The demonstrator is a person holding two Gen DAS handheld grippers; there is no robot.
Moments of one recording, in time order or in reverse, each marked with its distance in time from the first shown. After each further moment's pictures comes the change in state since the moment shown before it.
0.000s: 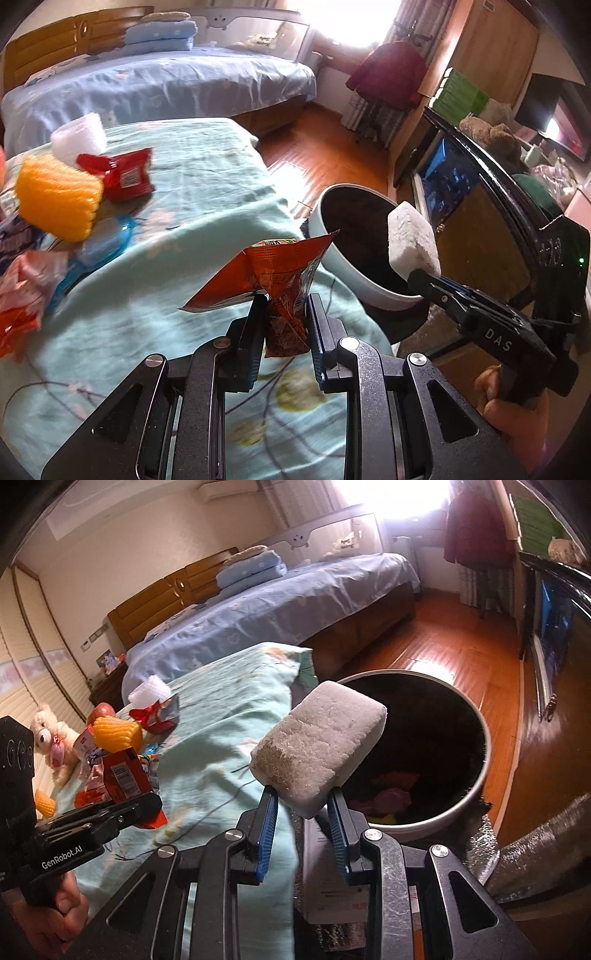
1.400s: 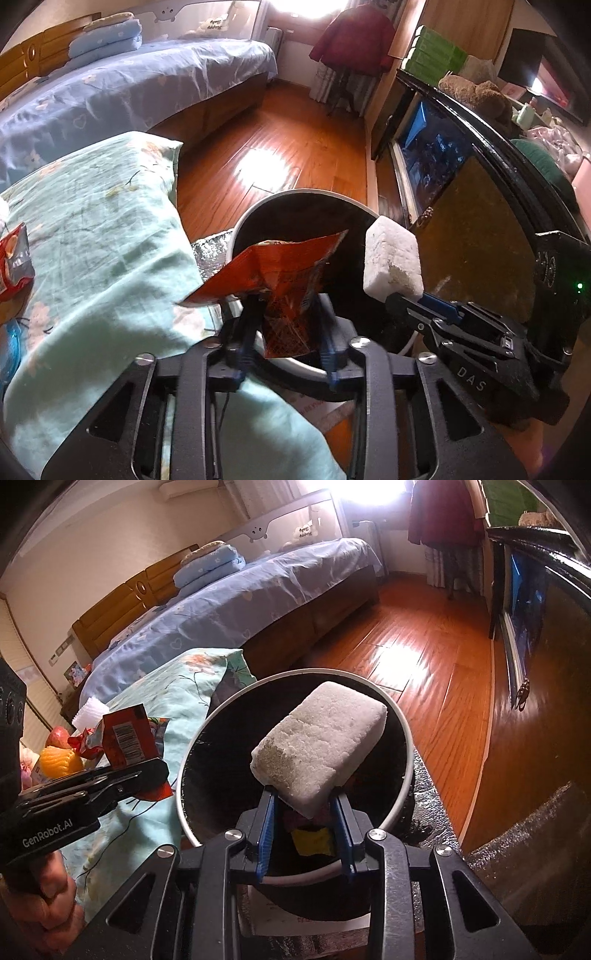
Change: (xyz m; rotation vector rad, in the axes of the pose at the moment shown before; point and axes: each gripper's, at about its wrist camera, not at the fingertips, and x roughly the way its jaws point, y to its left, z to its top) left arm 0.081 -0.083 0.055 0.139 0.094 -0.033; right arm 0.023 -0.081 0.022 0.077 0.047 -0.091
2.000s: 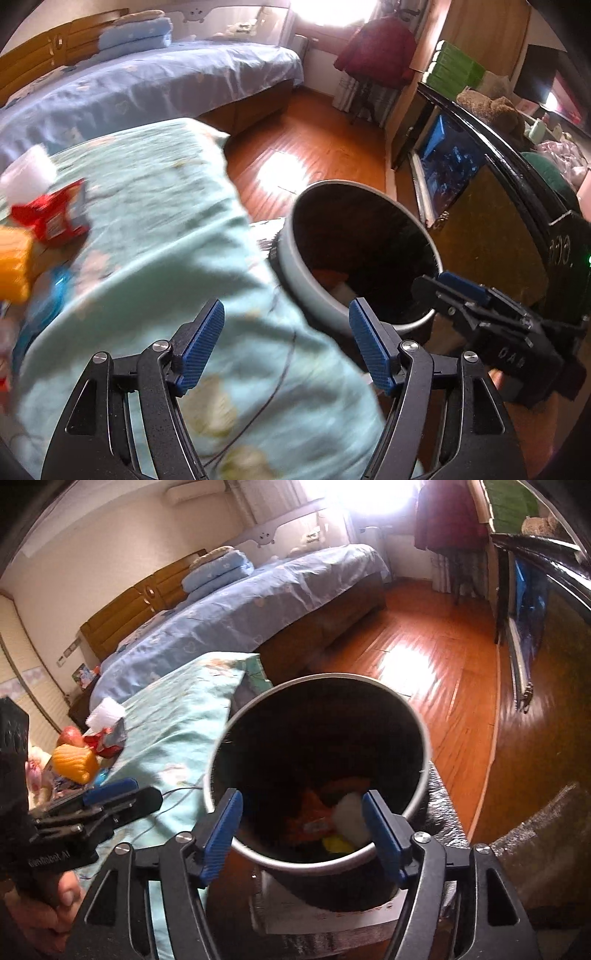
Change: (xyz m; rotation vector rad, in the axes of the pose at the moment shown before) left arm -0.041 0.041 -0.040 -0.072 -0.036 0.063; right arm -0.015 0.021 -0.006 -0.014 -0.025 0.036
